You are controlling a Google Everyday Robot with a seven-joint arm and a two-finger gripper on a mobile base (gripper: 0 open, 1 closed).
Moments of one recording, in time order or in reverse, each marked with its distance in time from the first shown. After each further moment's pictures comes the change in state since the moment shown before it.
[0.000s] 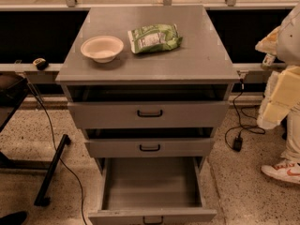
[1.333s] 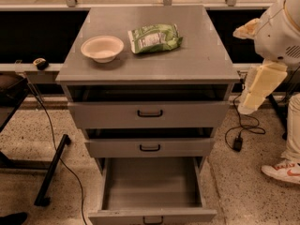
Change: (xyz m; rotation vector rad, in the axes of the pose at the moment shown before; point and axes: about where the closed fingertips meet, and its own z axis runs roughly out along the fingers) arm -0.032 -0.037 0.019 0.118 -0.106 -0.172
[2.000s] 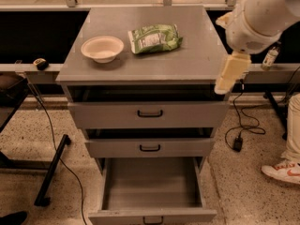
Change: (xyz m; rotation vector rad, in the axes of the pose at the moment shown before) arm -0.013 -0.065 0.047 0.139 0.036 -0.042
